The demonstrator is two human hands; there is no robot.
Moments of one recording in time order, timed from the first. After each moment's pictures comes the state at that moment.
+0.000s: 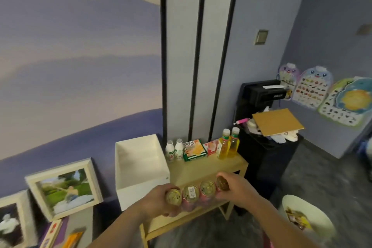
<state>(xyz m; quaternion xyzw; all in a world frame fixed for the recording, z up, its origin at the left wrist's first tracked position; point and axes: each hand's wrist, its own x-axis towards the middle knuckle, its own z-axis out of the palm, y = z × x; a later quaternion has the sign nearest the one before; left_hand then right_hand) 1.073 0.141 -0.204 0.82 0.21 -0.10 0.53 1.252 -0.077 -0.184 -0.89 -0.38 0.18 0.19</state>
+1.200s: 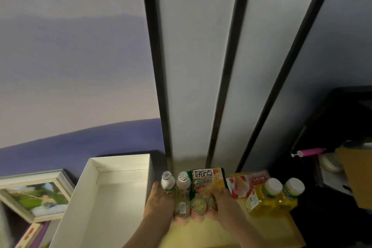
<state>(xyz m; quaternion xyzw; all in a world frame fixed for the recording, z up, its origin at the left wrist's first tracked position) 1.366 0.270 -0.330 0.92 0.29 -0.26 -0.11 1.528 0.143 -0.347 -0.86 -0.43 0.27 0.12</state>
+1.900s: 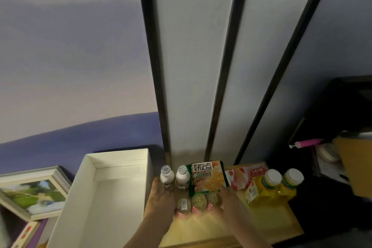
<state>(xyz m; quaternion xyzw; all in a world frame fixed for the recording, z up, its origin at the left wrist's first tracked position) 1.360 0.267 -0.358 0.93 0.29 -0.22 -0.11 1.521 0.123 -0.364 -0.89 -0.37 0.23 0.16</state>
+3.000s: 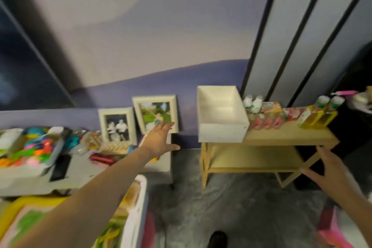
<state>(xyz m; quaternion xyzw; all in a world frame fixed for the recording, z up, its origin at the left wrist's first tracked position) 0.864 0.263 -0.245 0.89 0.40 0.04 0.23 1.203 -0.090 -0.239 -0.93 -0.31 0.07 0.17</state>
